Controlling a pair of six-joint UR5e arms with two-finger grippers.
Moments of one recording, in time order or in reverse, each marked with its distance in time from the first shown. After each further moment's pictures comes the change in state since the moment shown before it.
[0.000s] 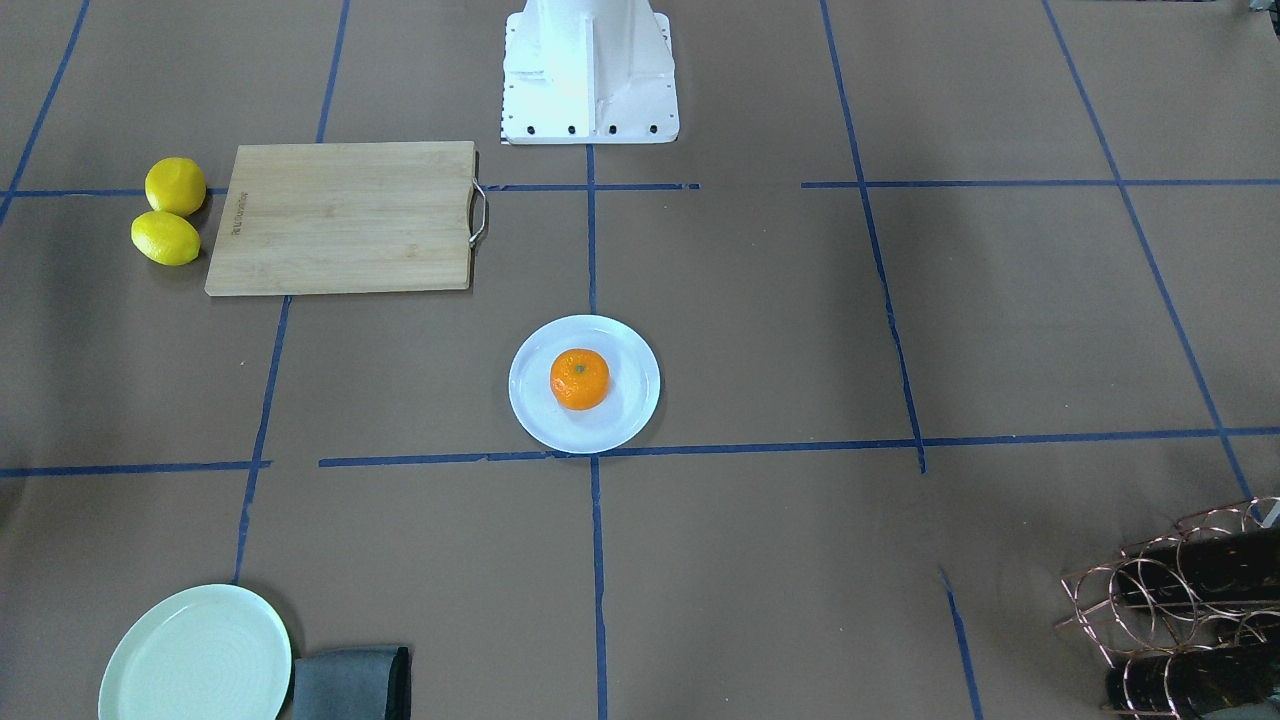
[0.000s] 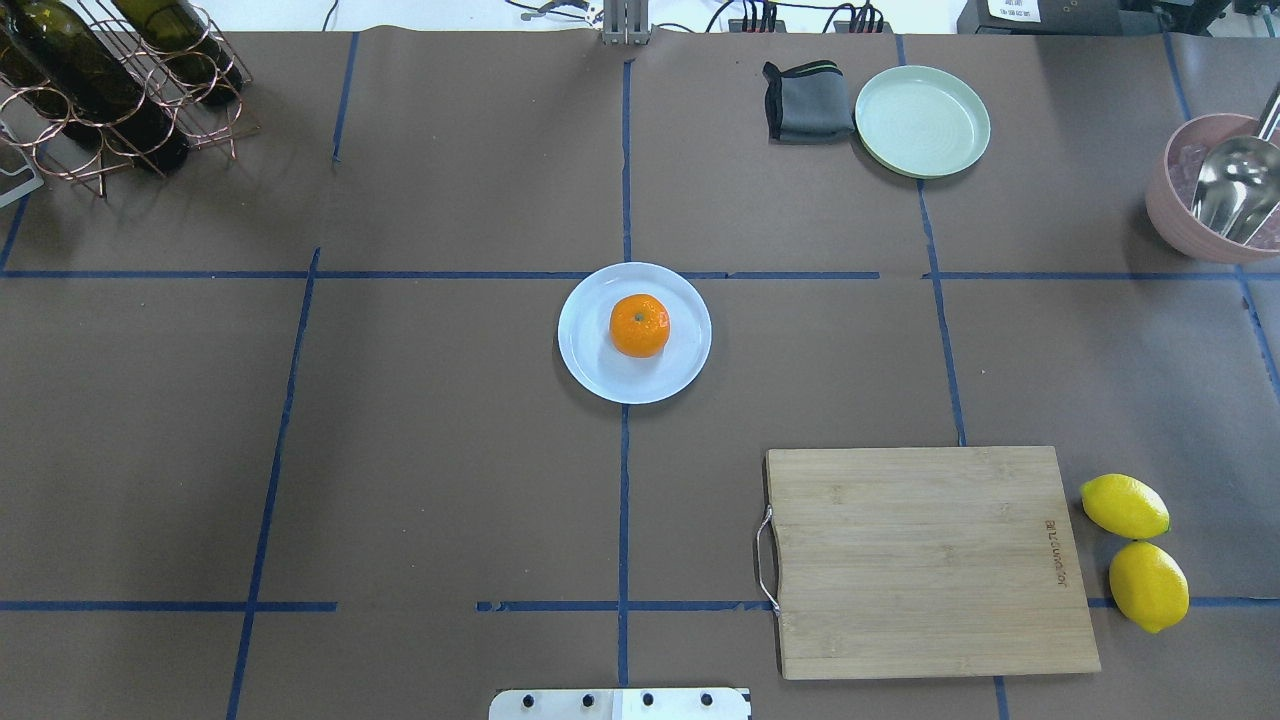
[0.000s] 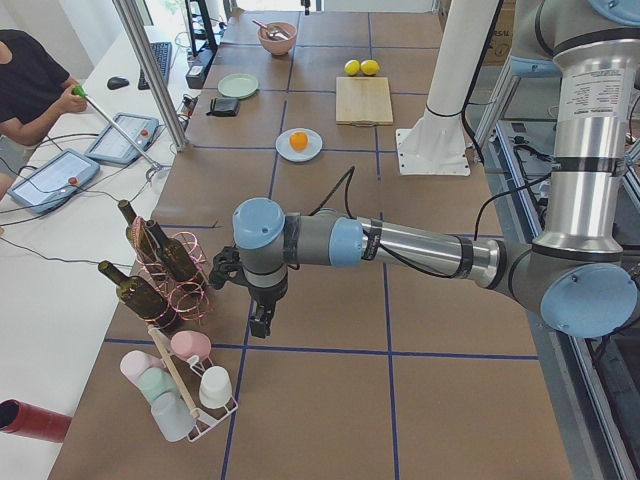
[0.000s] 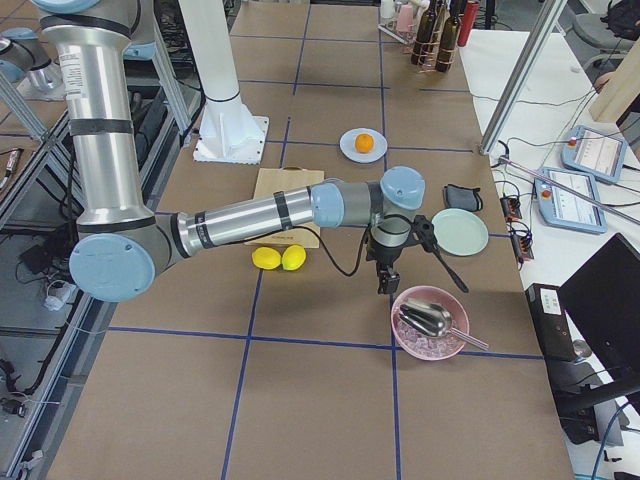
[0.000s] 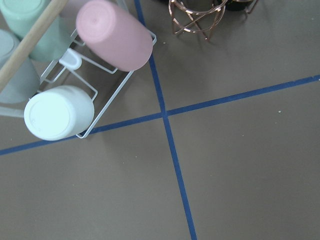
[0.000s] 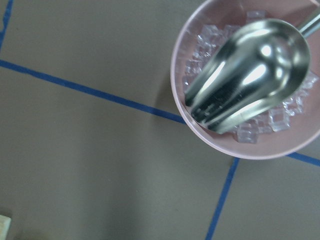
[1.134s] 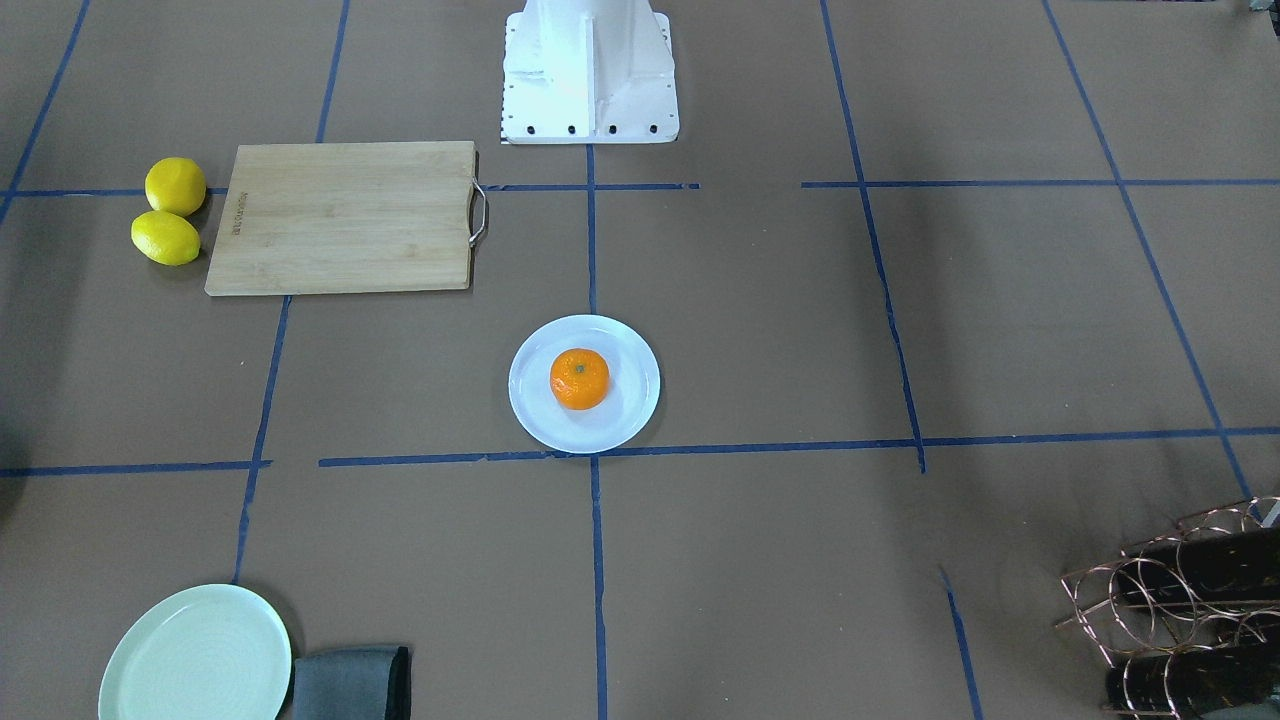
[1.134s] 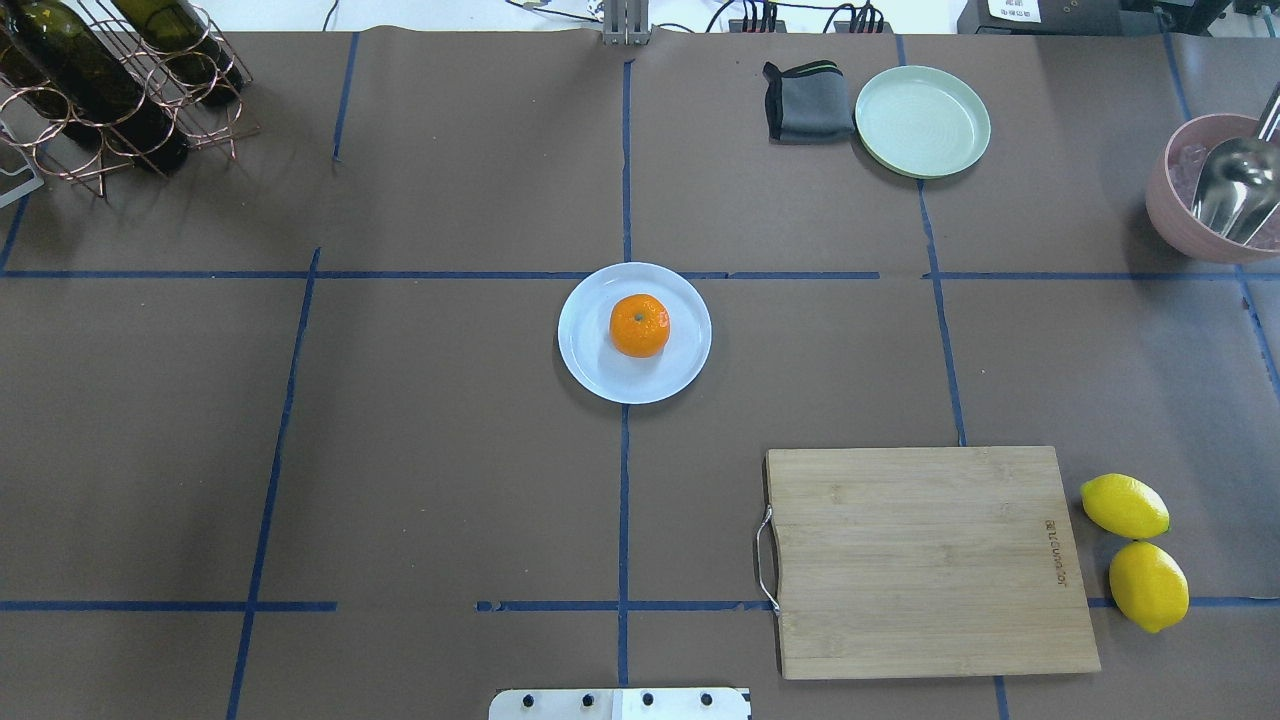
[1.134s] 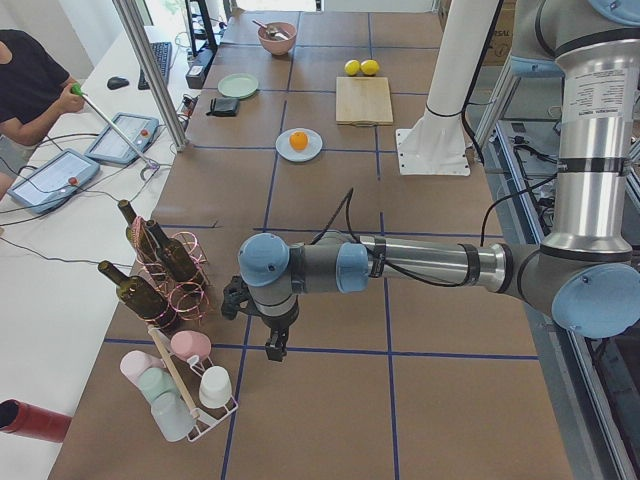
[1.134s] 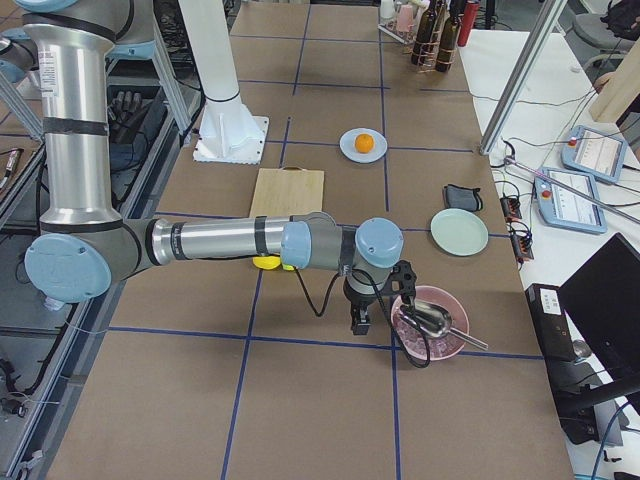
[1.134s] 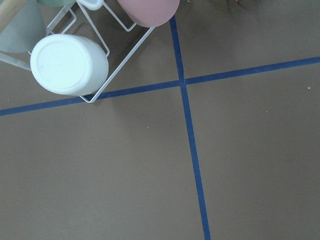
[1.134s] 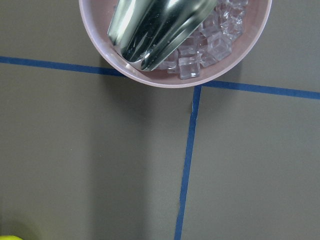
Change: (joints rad) left arm -0.002 0.046 0.067 -0.003 -0.055 0.011; right arm 0.089 -0.083 -0.051 0.011 0.082 0.041
